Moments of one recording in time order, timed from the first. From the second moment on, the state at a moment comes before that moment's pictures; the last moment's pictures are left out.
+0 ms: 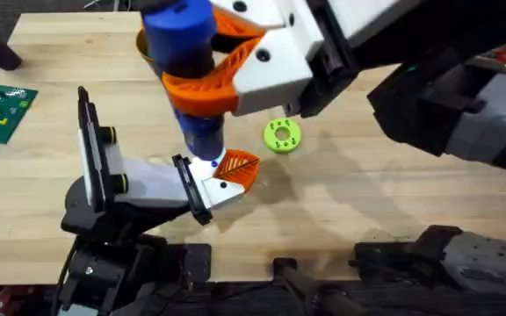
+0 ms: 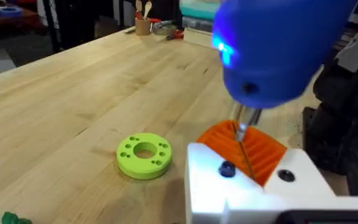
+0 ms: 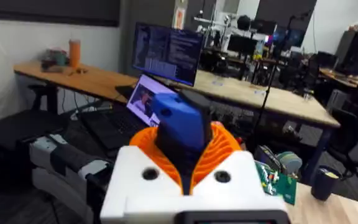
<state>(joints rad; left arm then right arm) -0.19 0.01 0.01 -0.09 0.94 -0.04 0.70 1.34 0.92 0.92 -1.13 0.28</state>
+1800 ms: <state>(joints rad) -0.19 0.01 0.01 -0.09 0.94 -0.04 0.70 1.37 0.90 0.89 -1.10 0.30</state>
